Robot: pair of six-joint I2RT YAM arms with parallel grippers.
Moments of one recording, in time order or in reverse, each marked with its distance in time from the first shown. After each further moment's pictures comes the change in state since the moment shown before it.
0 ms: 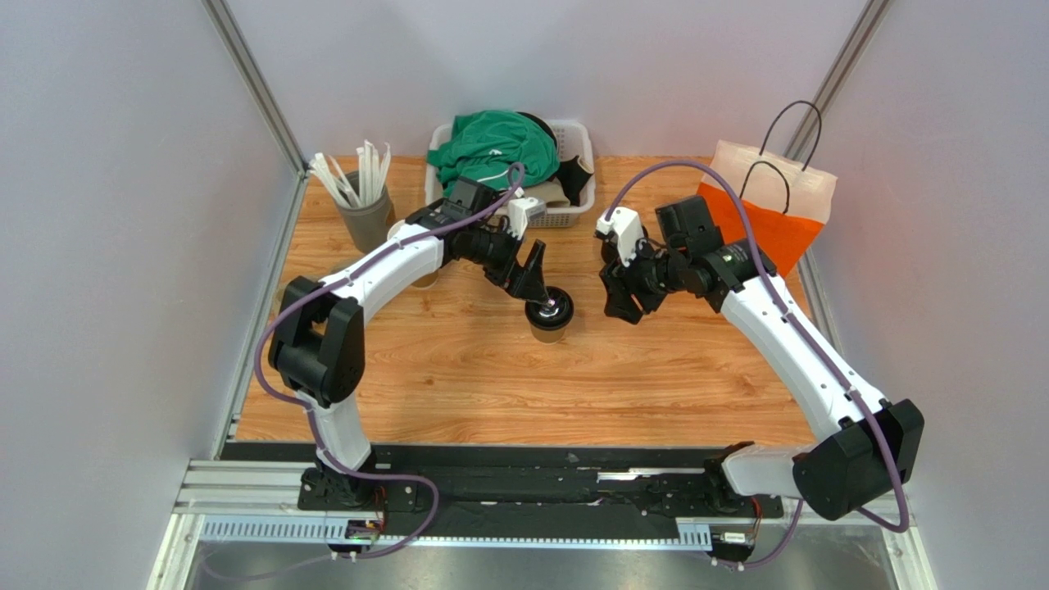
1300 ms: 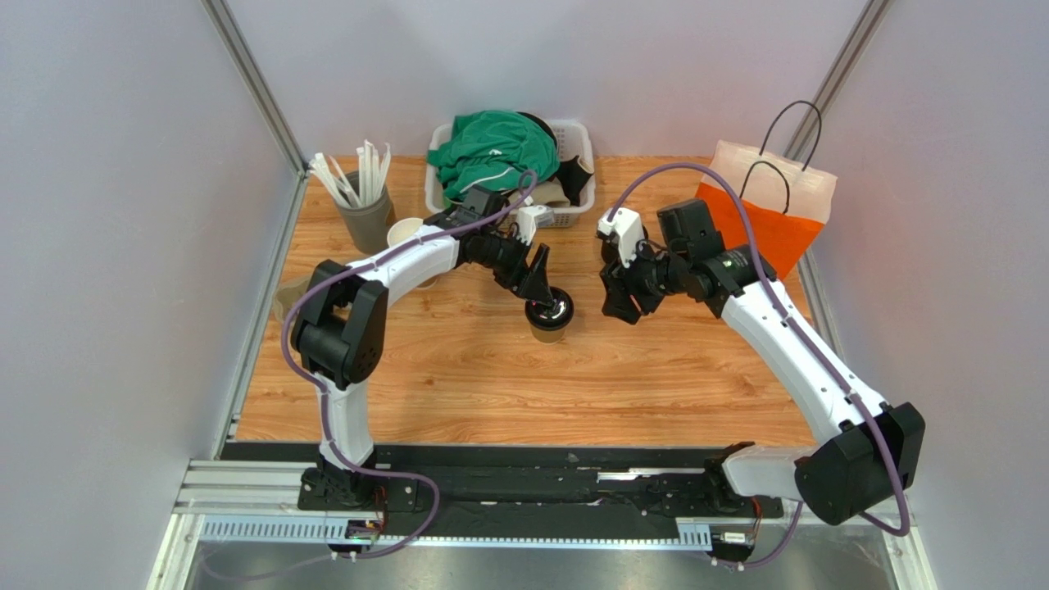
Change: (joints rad) left arm -0.010 0.135 0.014 0.087 0.011 0.003; right arm -0.010 -0.027 -0.057 0.066 -0.023 0.018
